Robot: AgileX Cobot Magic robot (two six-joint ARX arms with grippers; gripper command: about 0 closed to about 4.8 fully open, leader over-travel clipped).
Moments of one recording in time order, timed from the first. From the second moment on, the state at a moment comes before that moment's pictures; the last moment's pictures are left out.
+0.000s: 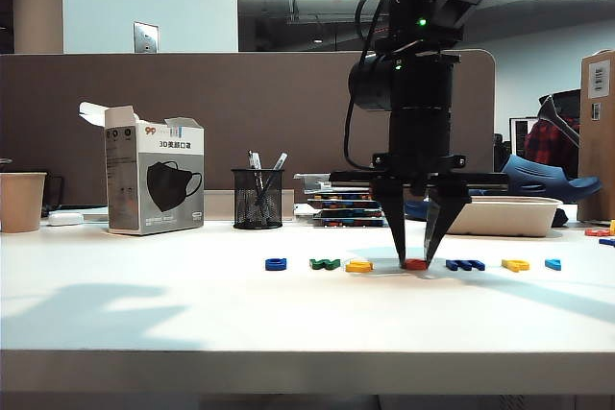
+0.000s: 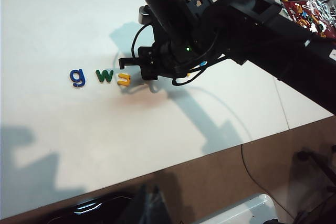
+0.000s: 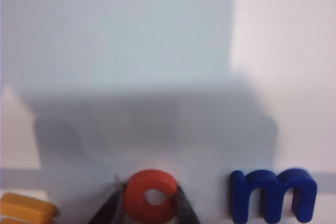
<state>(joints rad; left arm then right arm) -0.86 1.30 1.80 -1.22 -0.09 -0.67 0.47 2.16 1.75 -1.00 0.04 0.52</state>
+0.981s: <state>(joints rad) -0.86 1.30 1.80 -1.22 -0.09 -0.67 0.47 2.16 1.75 -1.00 0.04 0.52</state>
